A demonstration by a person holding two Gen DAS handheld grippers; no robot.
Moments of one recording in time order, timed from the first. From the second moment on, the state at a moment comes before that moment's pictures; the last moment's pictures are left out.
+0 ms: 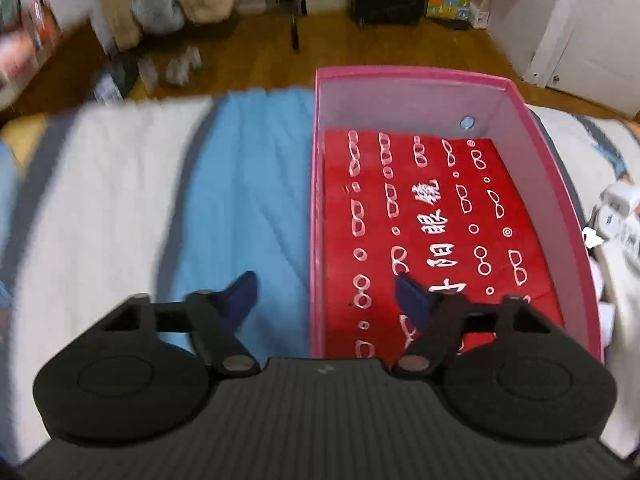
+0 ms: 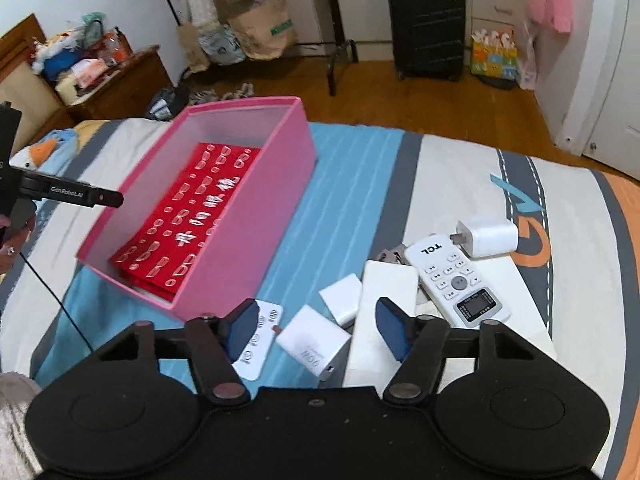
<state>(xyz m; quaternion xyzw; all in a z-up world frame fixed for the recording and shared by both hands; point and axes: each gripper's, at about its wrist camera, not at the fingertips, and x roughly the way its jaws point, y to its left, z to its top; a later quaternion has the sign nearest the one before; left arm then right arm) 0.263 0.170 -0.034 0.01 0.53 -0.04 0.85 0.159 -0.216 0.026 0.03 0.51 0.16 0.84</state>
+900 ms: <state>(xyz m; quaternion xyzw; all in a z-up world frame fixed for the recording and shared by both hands) 0.289 0.216 -0.088 -0.12 0.52 -0.07 0.84 0.180 -0.218 -0.025 0.00 0.55 0.10 0.83</state>
